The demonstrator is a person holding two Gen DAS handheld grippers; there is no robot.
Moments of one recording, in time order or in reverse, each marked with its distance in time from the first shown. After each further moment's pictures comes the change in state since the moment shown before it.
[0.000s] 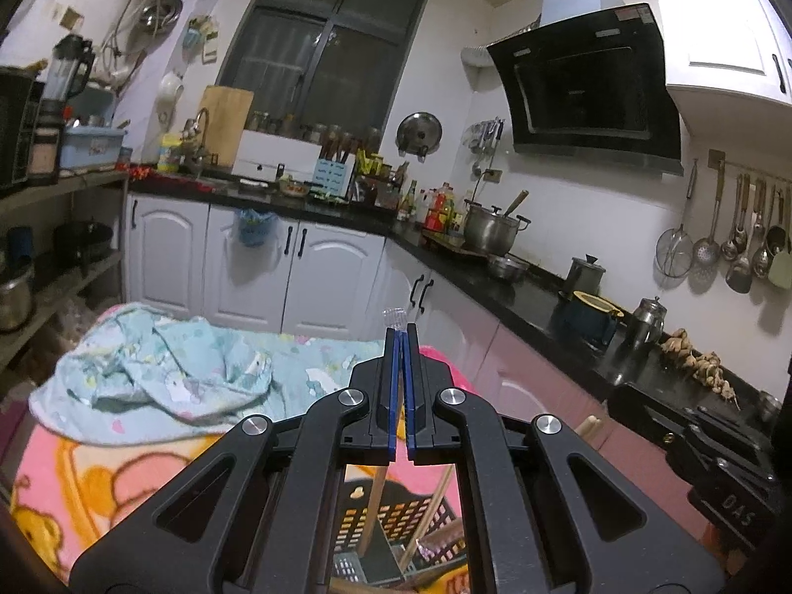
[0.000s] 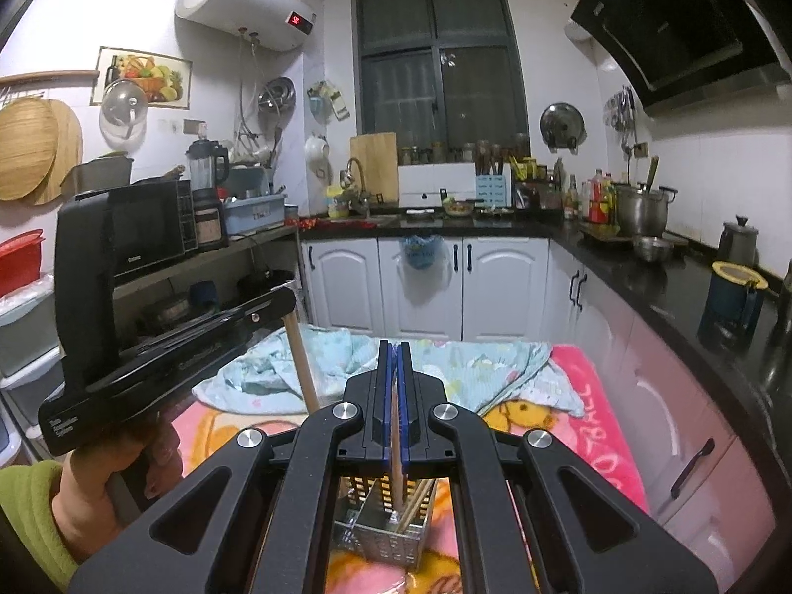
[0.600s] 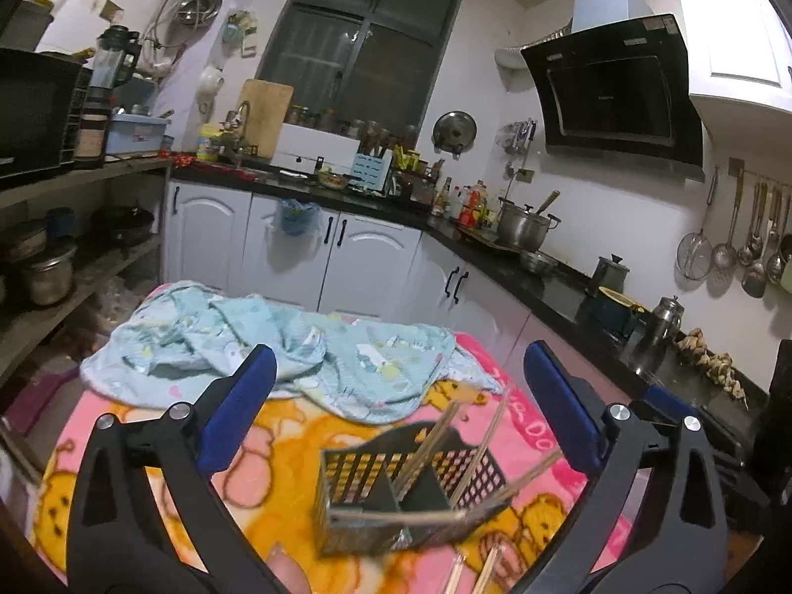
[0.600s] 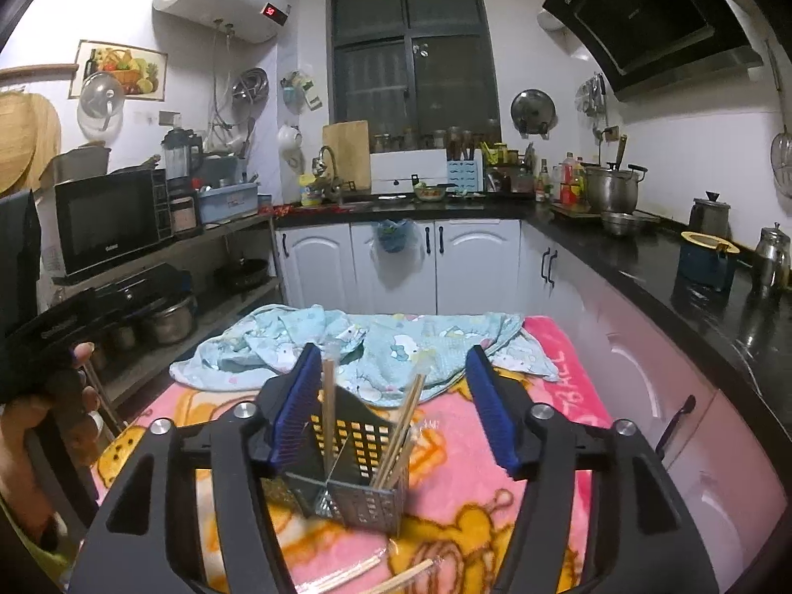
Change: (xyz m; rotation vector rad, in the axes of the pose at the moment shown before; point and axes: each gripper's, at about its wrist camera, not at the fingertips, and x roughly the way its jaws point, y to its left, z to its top) left arm -0.067 0.034 -0.017 -0.035 0.013 0.092; right arm -0.024 -0.009 -0.042 0.016 0.017 -0.078
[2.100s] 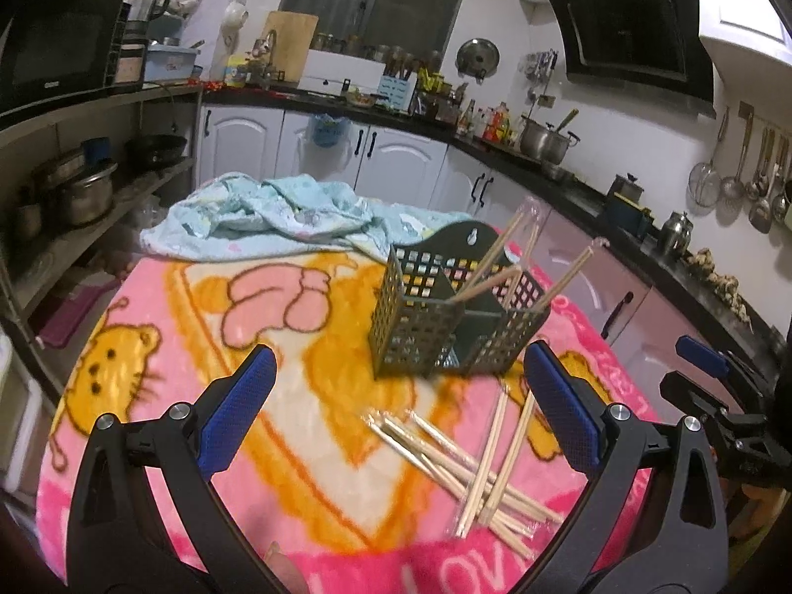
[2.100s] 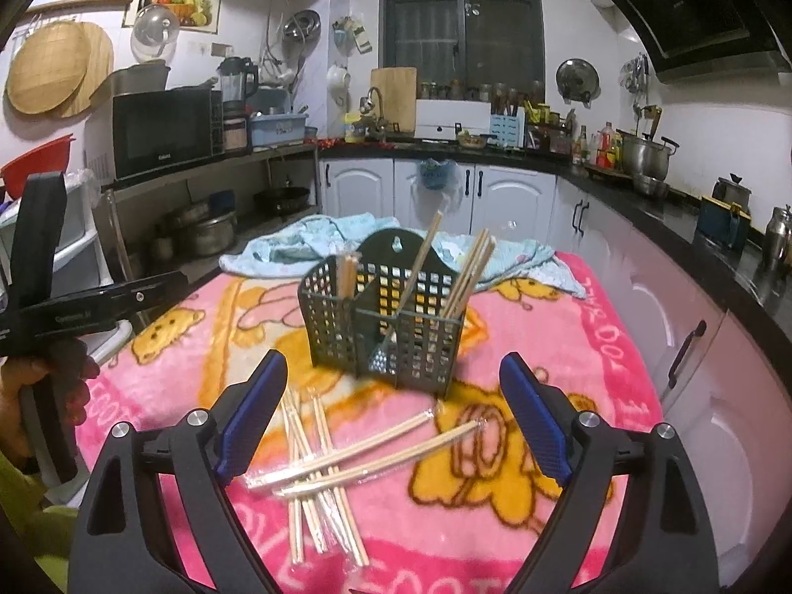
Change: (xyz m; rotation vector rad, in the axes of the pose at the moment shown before) left arm -0.073 0.036 -0.111 -0.003 0.222 0.062; right arm -0.058 0.046 -0.093 -0.101 0.160 0.080
